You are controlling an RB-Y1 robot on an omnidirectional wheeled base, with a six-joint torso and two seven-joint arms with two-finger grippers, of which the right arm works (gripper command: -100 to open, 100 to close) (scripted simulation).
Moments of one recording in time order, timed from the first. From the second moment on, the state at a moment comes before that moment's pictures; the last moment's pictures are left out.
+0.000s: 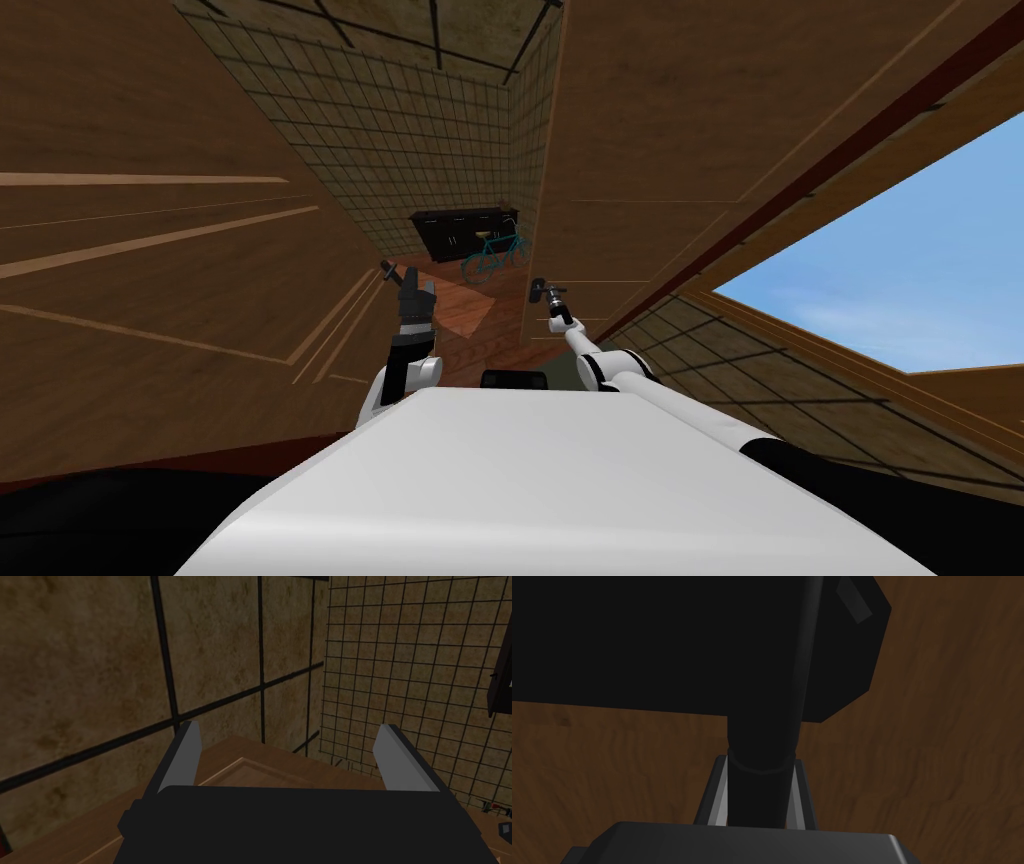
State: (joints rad) arm -0.56 -0.10 -0.03 -0.51 -0.11 -0.52 -0.02
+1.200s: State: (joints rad) arm -0.54 -0.14 -0.13 -0.52 -0.14 -0.51 0.02
